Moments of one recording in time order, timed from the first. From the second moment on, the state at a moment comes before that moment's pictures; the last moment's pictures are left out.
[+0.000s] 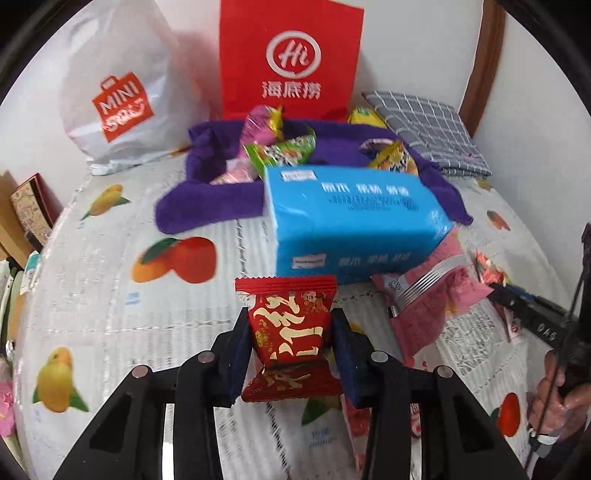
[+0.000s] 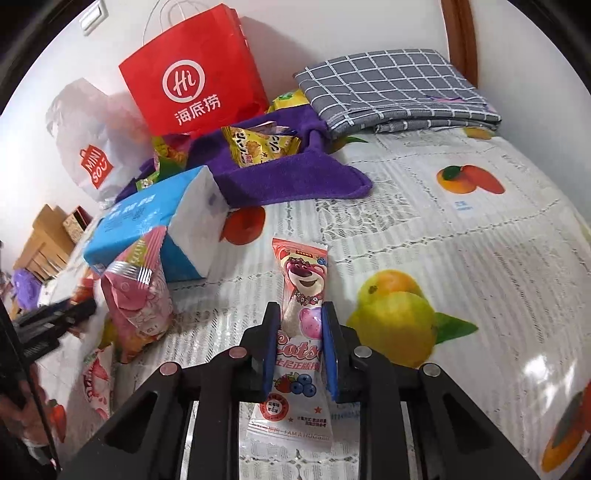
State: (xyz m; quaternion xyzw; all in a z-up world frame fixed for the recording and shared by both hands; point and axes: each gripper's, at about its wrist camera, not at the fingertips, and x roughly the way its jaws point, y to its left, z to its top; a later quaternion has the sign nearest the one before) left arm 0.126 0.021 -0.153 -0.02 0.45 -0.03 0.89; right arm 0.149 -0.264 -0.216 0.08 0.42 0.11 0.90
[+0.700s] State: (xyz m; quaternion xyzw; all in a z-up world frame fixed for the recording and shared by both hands) left arm 0.080 0.008 -0.057 -0.04 0.39 -0.04 0.92; right arm 0.082 -0.248 -0.098 0.06 0.34 0.13 0.93
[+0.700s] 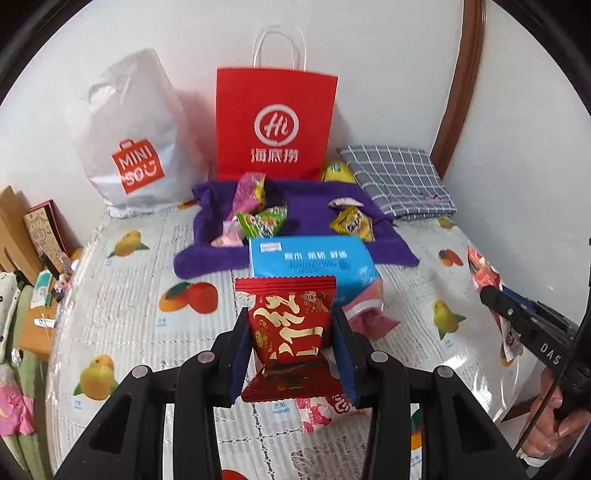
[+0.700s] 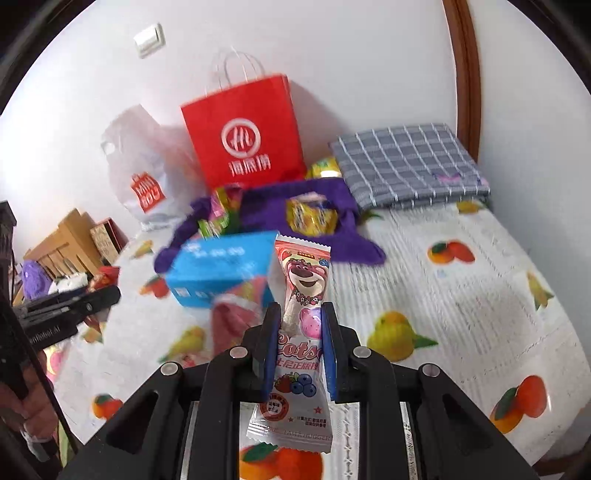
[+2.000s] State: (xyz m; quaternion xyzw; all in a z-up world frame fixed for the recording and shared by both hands) left arm 0.092 0.012 -0.010 -0.03 0.36 -0.04 0.93; right arm 0.092 -0.217 -0.034 0.08 0.31 0.18 0.93
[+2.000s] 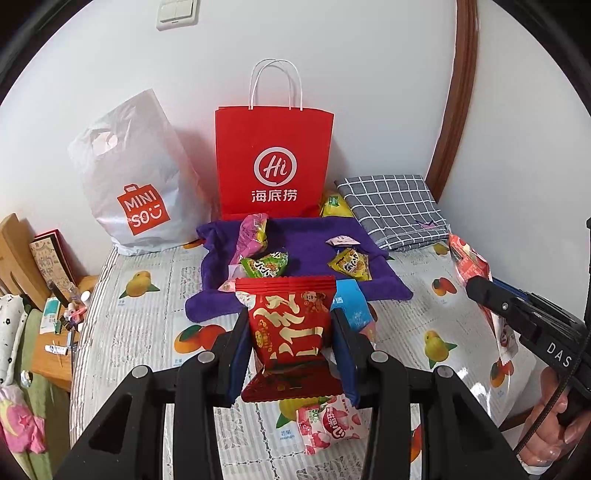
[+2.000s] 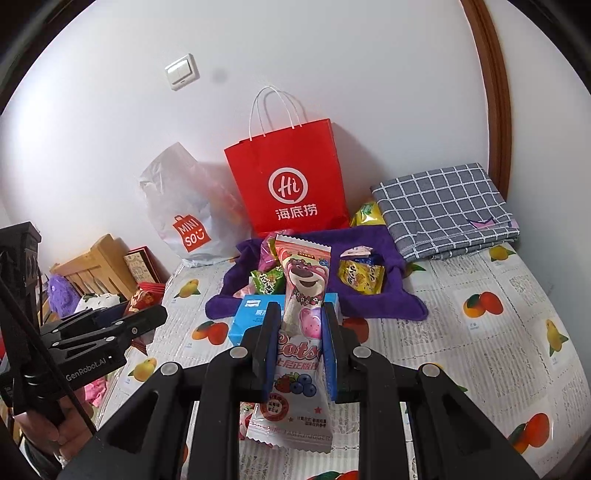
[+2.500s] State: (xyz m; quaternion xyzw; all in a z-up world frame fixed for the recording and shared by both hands) left arm 0.110 0.017 -0.015 -0.03 0.37 -0.04 0.93; right arm 0.107 -0.210 -0.033 0.08 0.31 0.19 0.93
